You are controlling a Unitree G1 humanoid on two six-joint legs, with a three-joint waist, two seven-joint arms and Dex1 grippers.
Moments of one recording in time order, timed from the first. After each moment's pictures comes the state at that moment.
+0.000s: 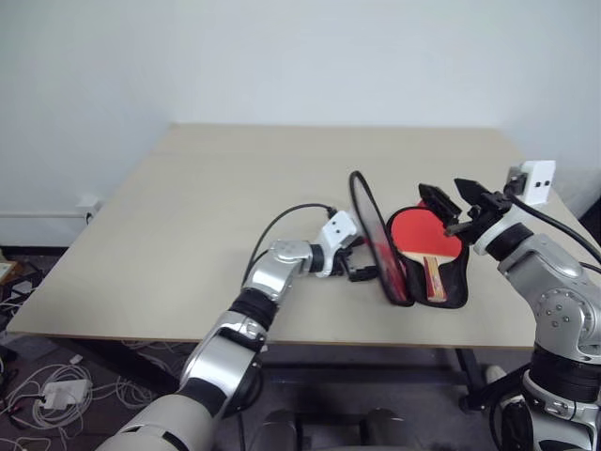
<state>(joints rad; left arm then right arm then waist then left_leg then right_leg) -0.80 0.05 -0.26 0.76 -0.09 0.10 -0.92 -0.39 -0.34 -0.37 -0.41 0.62 0.85 0.34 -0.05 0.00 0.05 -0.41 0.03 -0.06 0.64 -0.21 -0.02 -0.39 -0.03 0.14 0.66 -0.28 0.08</state>
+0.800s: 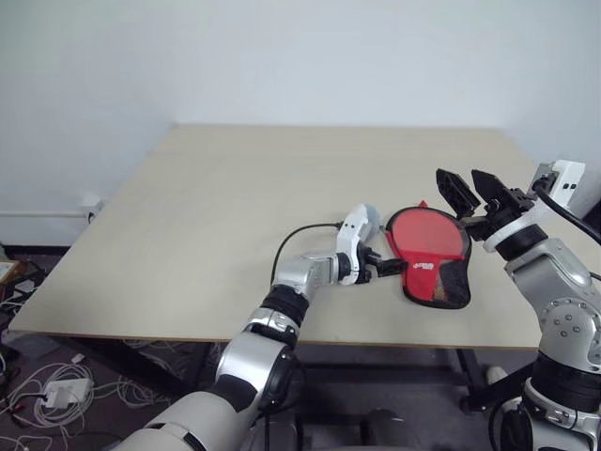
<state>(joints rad) -0.88 -0.13 0.00 0.88 -0.25 0.60 -0.67 -0.35 -0.33 -0.38 -0.42 0.73 0.76 0.24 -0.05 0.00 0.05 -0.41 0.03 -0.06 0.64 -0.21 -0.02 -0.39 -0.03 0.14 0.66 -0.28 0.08</state>
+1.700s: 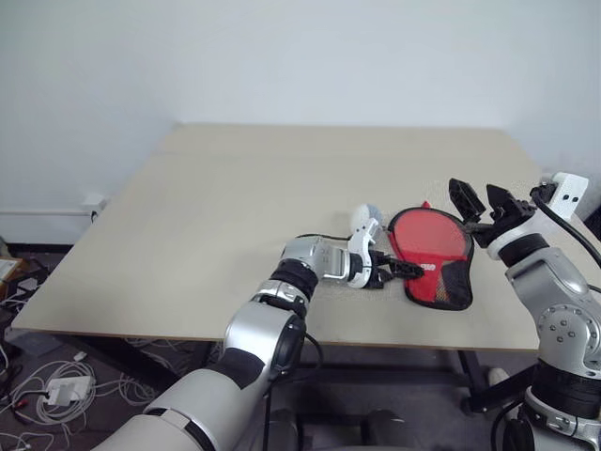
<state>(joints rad) -1.07 -0.16 0.06 1.08 -0.39 0.97 -0.66 -0.30 -0.33 -0.38 -0.40 0.71 0.71 0.12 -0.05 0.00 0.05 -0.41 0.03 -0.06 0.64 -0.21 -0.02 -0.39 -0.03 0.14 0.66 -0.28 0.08</state>
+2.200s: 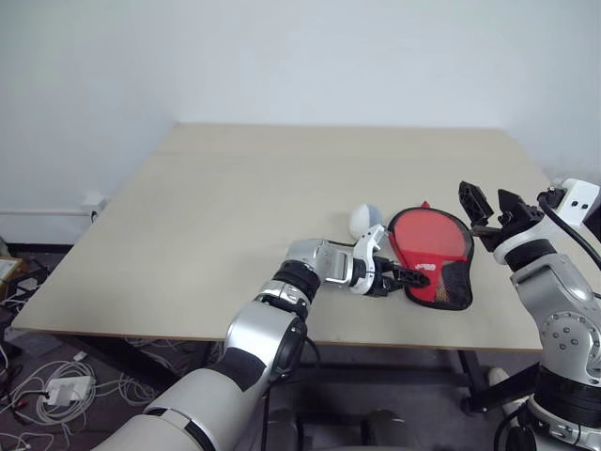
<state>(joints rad) -1.07 -0.16 0.00 1.11 -0.43 0.95 -0.70 -0.26 -0.33 -0.39 -0.42 0.70 0.68 0.07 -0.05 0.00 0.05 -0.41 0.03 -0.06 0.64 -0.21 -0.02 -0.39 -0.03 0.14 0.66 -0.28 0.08</state>
